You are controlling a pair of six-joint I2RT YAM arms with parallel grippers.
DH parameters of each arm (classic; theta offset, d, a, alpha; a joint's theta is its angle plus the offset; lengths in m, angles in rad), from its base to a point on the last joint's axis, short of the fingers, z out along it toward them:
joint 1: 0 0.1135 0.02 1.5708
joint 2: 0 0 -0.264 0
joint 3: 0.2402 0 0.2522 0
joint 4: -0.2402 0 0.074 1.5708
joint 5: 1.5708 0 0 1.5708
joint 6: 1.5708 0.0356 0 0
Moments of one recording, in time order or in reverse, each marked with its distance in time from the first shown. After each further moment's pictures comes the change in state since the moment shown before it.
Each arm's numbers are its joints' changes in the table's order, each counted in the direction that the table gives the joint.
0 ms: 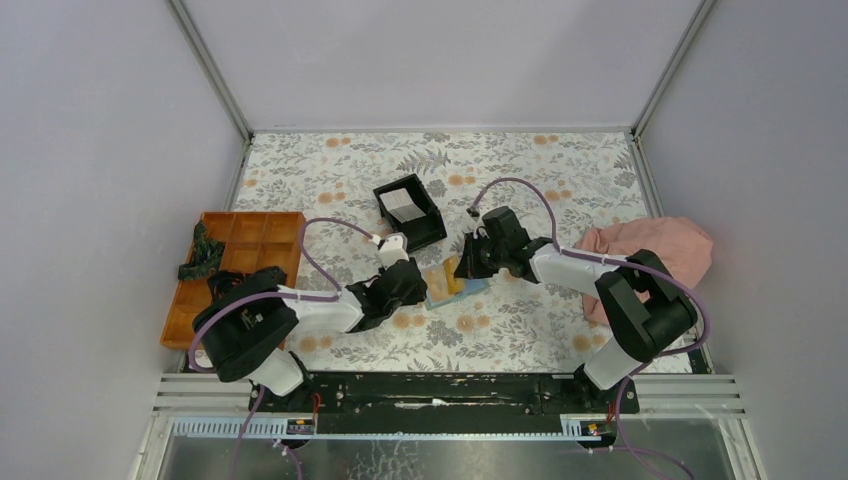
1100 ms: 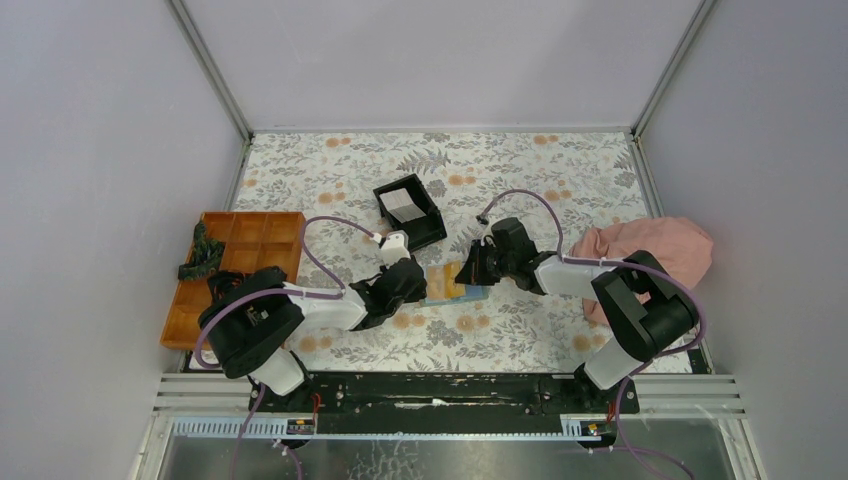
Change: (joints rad) left arm 0.000 -0.034 0.021 0.014 -0.033 0.004; right arm -0.026 -0.001 -0.141 0.203 -0.053 0.101
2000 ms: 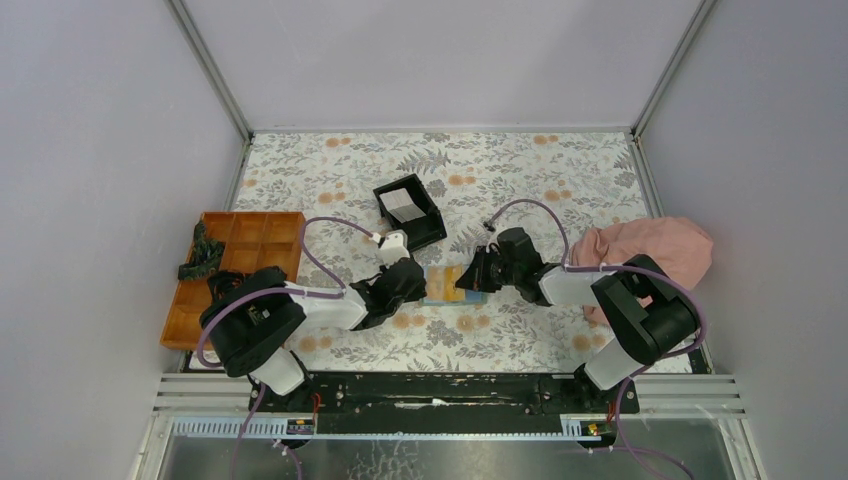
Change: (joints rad) left arm 0.000 -0.007 0.000 0.011 -0.008 -0.014; right arm -0.001 0.019 -0.106 0.144 -0.004 0.087
